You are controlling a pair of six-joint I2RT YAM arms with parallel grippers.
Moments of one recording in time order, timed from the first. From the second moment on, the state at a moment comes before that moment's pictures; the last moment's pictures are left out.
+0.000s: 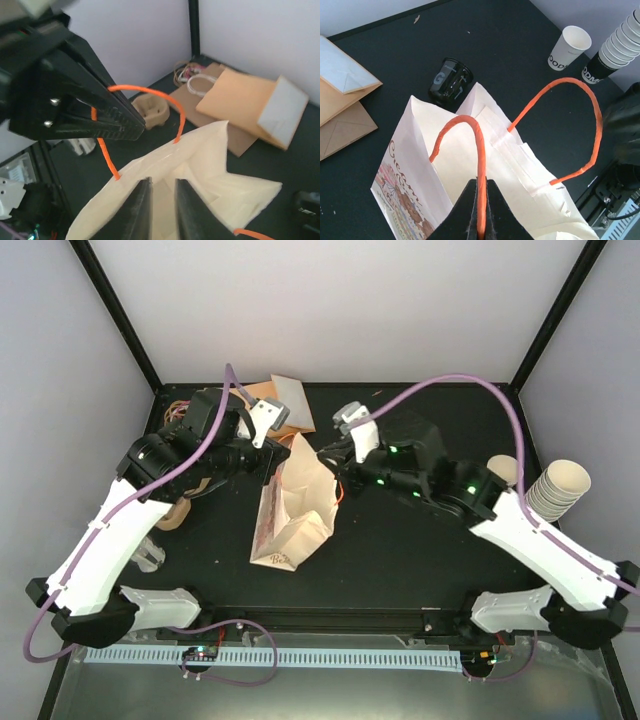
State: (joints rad) left arm -0.68 1.24 1.72 -1.14 0.12 -0.17; right arm 0.97 1.21 1.50 -0.63 -0.01 0.17
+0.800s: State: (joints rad) left arm -0.68 1.23 1.65 -1.07 0.14 -0.20; right arm 0.97 1.54 1.64 -0.93 -0.10 0.65
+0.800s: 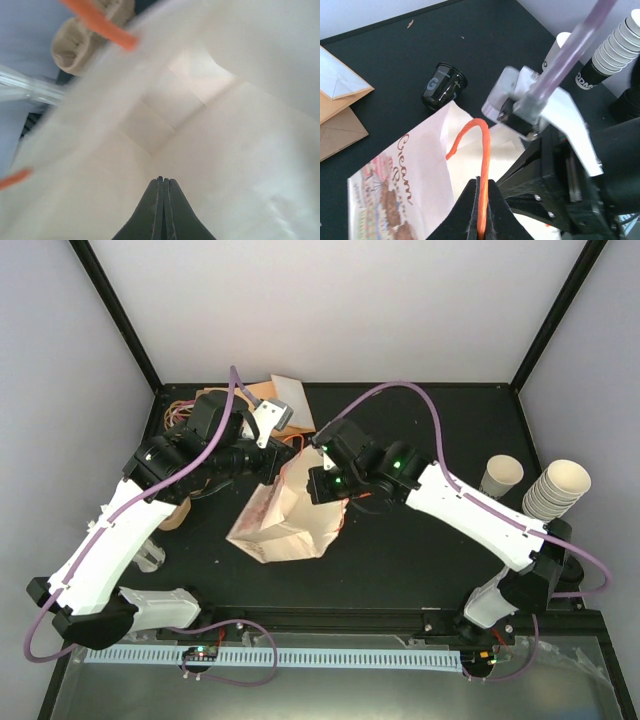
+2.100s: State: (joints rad) left arm -0.70 1.27 1.75 -1.11 0.19 -0.14; right arm 0.97 1.32 1.11 -0.68 -0.01 0.34
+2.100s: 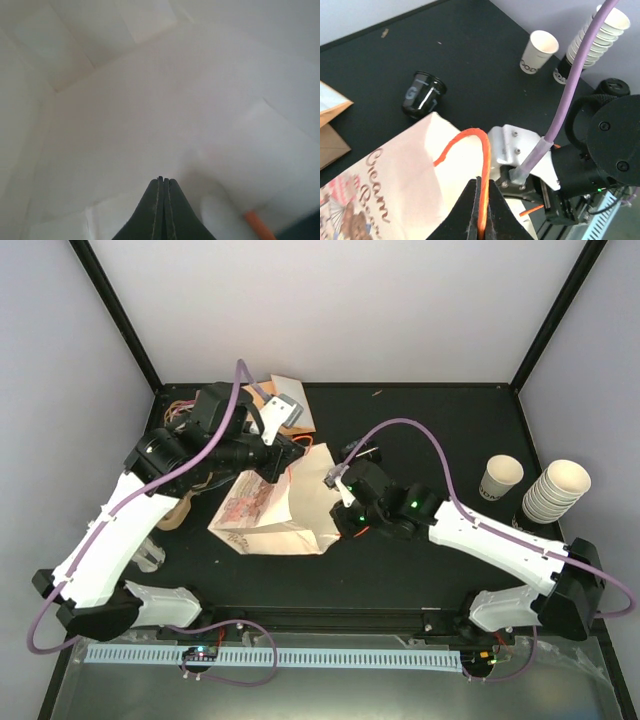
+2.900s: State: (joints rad) left arm -0.77 1.30 1.66 -0.97 0.28 -0.19; right arm 0.93 1.50 1.20 -0.57 -0.27 0.60
